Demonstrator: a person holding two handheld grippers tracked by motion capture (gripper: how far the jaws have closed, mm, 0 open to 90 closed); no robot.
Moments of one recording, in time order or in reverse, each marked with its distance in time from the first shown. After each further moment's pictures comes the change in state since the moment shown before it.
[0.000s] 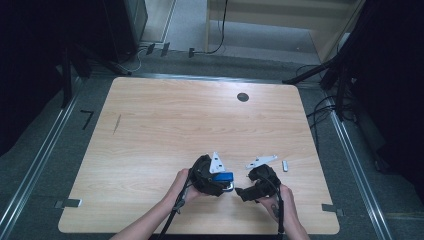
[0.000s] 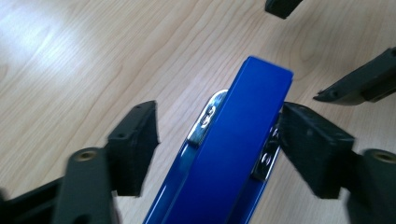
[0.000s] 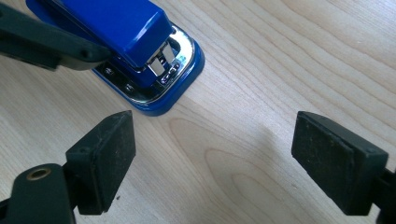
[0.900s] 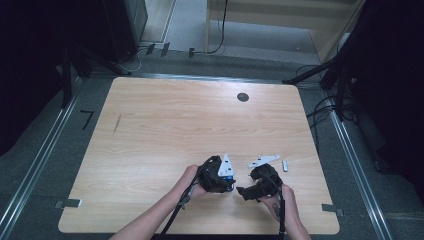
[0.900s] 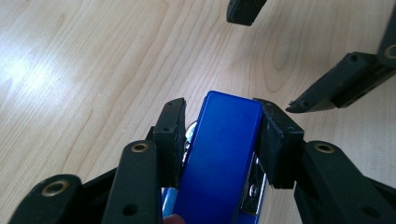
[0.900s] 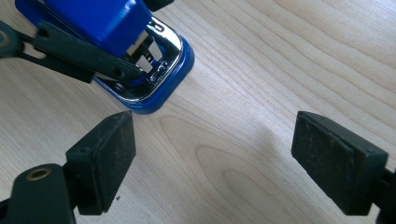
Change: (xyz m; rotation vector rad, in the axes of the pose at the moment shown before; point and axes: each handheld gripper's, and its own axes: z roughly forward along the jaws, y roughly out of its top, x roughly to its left) left arm -0.002 0.011 0.009 -0.025 -0.073 0.148; right arm -0.005 -0.002 -0.001 -0.003 -0.005 0.018
